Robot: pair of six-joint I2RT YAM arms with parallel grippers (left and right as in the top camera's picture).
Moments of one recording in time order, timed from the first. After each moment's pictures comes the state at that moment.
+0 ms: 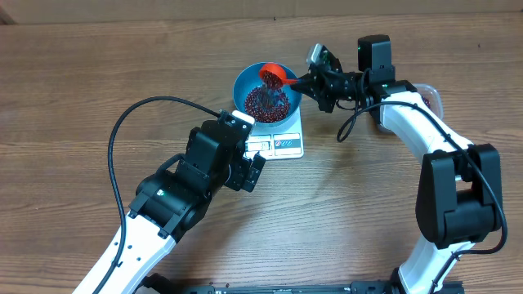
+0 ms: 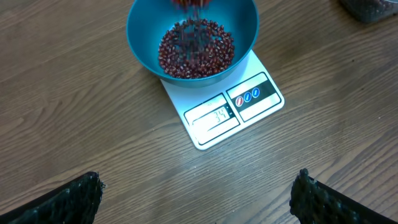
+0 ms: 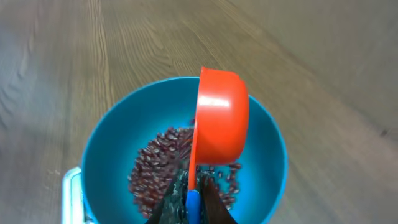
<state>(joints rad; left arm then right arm) -0.58 1.14 1.03 -0.71 -0.15 -0.07 0.16 1.94 1.35 -0.15 -0.91 -0.68</state>
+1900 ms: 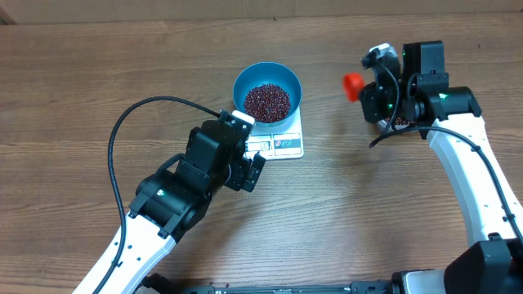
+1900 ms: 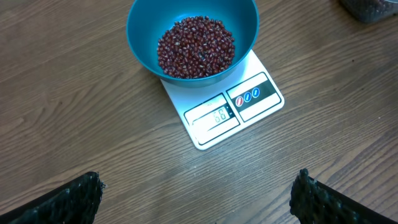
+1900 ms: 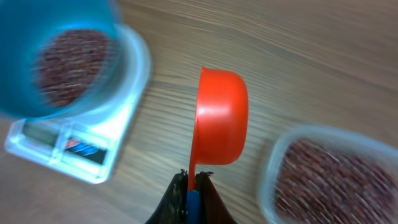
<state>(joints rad) -0.58 1.14 1.03 -0.71 -0.15 -0.07 0.08 1.56 1.35 -0.75 -0.19 -0.20</state>
